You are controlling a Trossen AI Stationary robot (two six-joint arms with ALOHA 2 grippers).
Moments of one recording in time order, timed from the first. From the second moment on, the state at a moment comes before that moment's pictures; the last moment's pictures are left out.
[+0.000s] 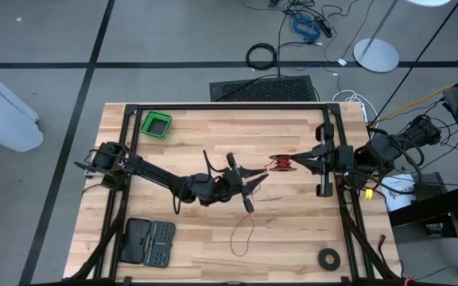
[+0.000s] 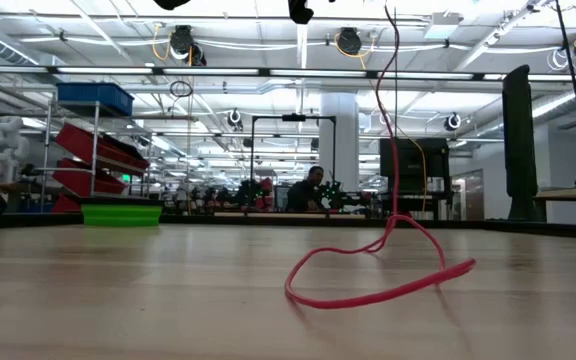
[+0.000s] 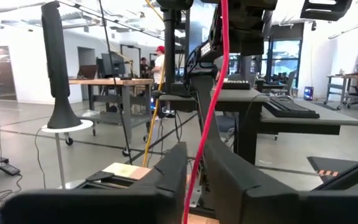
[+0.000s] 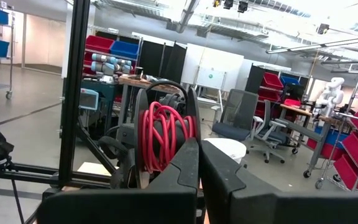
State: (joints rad) left arm -0.26 1.89 1.22 0.93 -0.56 0.14; right arm 0.49 0.81 0.92 0.10 0.53 -0.27
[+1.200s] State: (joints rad) left arm -0.06 1.89 1.22 0.92 -0.39 -0.24; right arm 0.42 1.03 0.92 0.29 1.04 -0.39
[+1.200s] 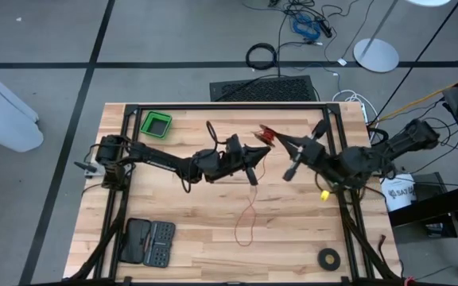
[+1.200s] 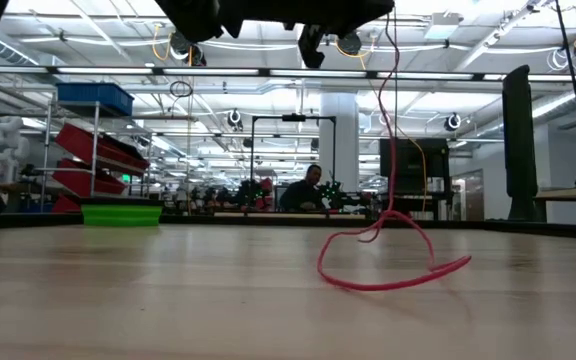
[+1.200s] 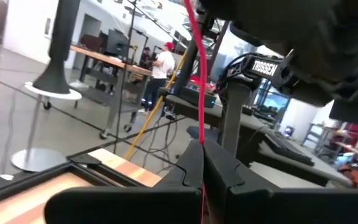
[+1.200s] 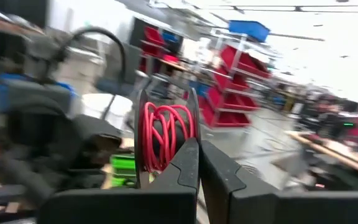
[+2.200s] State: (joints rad) left arm -0.08 2.06 1.42 0.88 -0.15 -0.36; right arm 0.37 1.10 0.92 0.24 1.13 -0.52
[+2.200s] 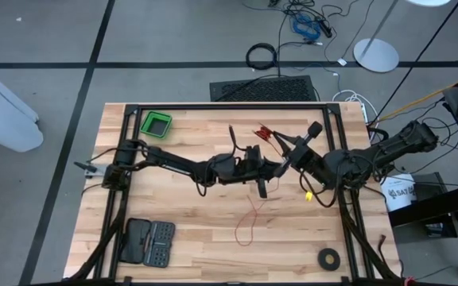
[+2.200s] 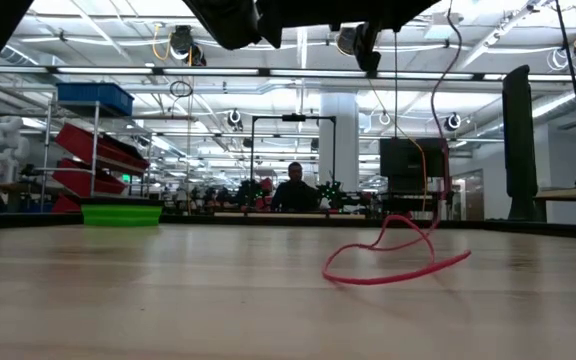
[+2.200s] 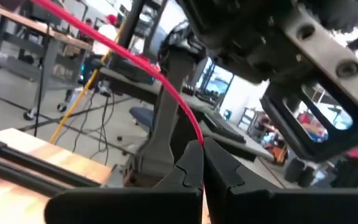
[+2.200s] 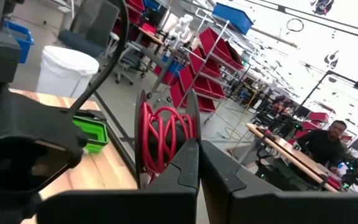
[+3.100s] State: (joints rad) left arm -0.16 1.87 1.43 0.44 -0.08 -0.17; right arm 0.38 1.06 0.92 -0.01 1.10 -0.41
